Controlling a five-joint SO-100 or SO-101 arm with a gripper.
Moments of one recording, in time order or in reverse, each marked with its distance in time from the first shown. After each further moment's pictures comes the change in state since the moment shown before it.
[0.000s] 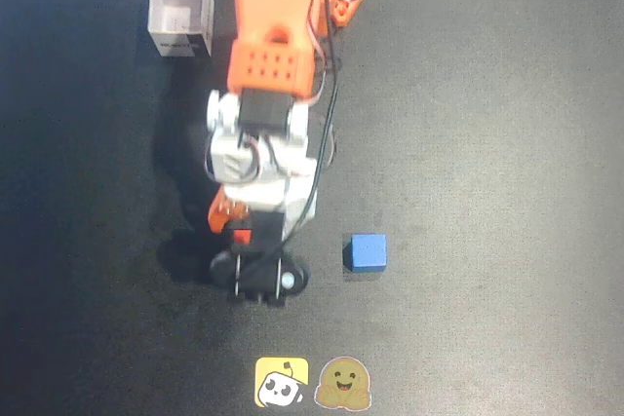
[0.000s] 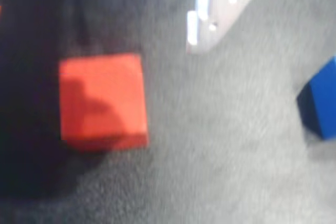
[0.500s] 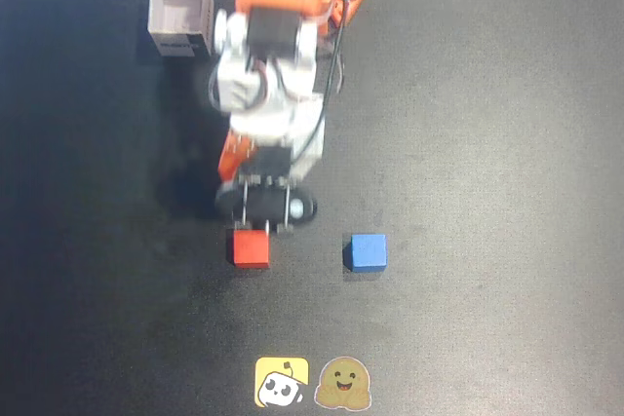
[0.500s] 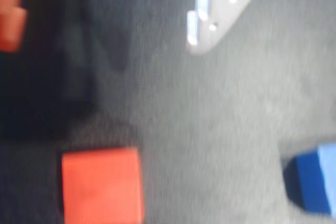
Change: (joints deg) arm -0.1 22.3 16.9 1.5 -0.7
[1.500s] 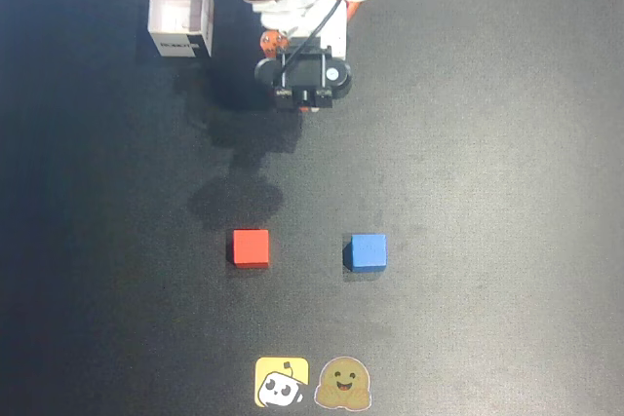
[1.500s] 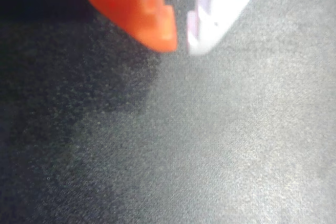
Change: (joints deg) arm -3.3 67.3 49.9 6.2 -0.5
